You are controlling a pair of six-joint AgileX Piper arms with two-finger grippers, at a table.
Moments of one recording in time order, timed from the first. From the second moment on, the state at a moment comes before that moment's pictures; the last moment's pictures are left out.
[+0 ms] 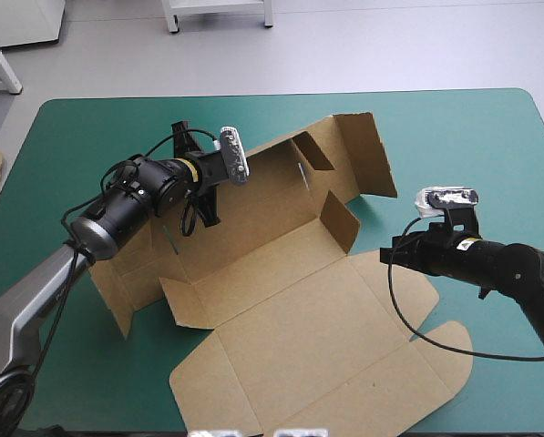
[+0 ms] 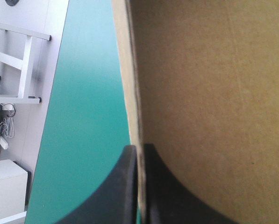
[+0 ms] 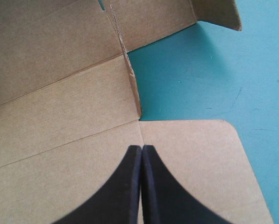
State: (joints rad) left arm -0.50 1.56 -1.37 0.24 0.63 0.75; right arm 0.16 1.09 -0.81 0.57 0.62 -0.33
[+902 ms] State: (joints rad) left arm -0.58 1.52 -1.30 0.32 0.53 0.74; right arm 0.16 1.16 -0.91 0.54 0.65 -0.33
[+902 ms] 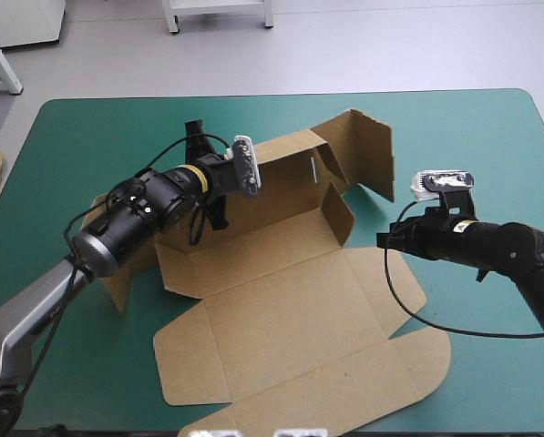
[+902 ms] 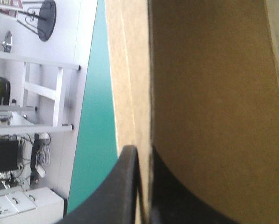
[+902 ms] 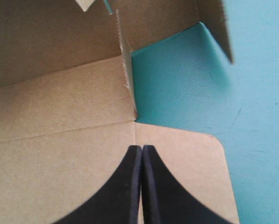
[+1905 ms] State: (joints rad) left arm -0.67 1.50 -1.30 0.39 0.59 0.56; right arm 0.16 1.31 -1.09 0.54 0.71 -0.36
